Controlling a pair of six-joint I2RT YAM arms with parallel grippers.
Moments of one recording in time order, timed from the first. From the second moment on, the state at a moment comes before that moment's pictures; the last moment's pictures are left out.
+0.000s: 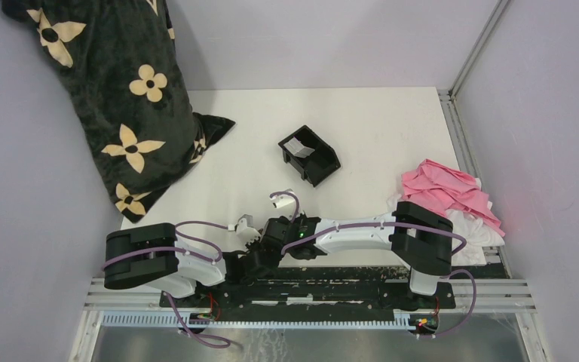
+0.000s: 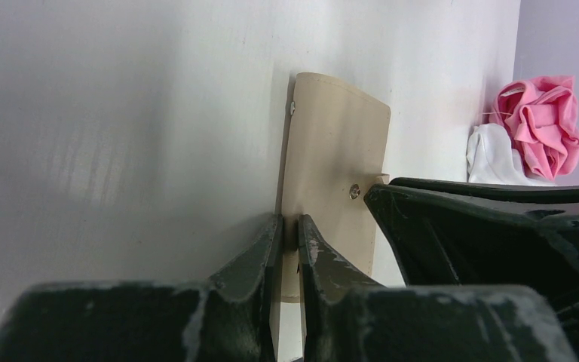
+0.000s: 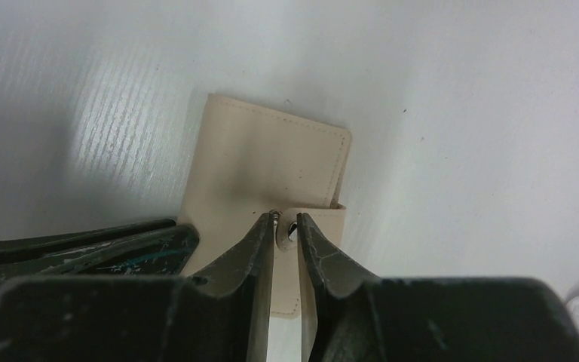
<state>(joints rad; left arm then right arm) -1.34 1.39 0.17 0.52 -0.78 -1.55 1.30 1.80 1.11 -0.54 0.72 0.75</state>
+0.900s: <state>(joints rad) -1.34 1.39 0.16 0.53 -0.78 -1.55 1.33 1.79 1.11 -0.57 0.75 0.75</state>
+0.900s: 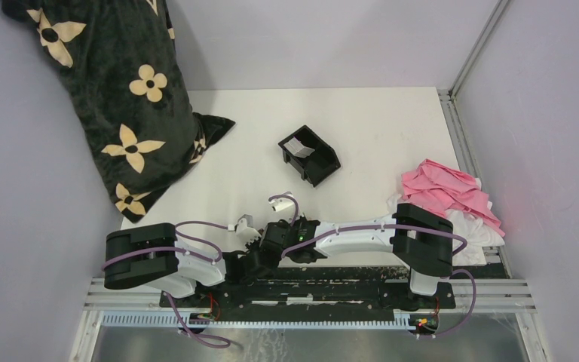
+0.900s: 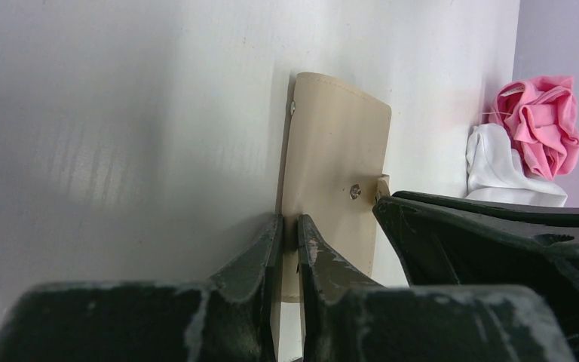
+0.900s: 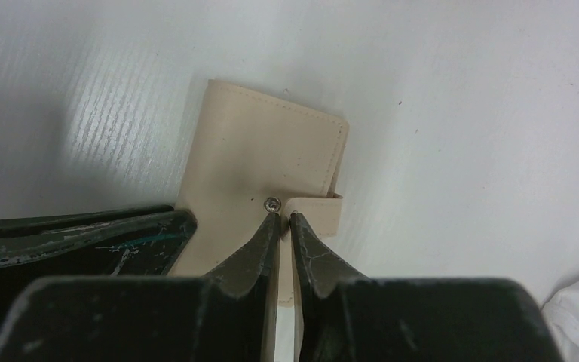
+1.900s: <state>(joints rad) -1.34 1.38 0.16 0.54 -0.78 -1.55 1.32 1.83 1.12 -0.53 0.76 0.75</state>
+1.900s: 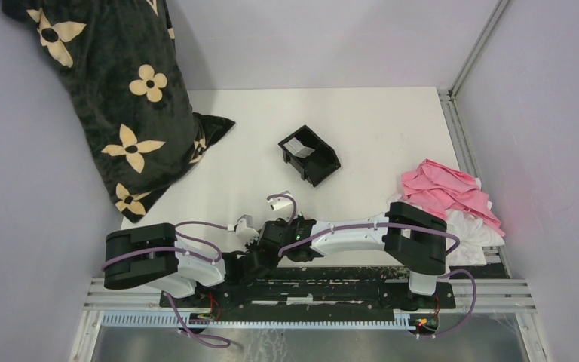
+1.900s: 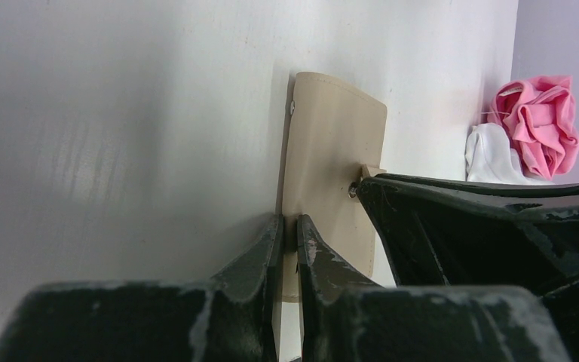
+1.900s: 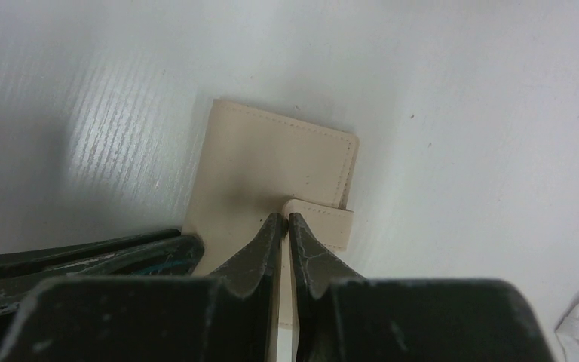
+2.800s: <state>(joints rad) -1.34 1.38 0.13 0.58 -0.78 -1.55 1.32 1.83 1.12 -0.52 0.75 0.75</state>
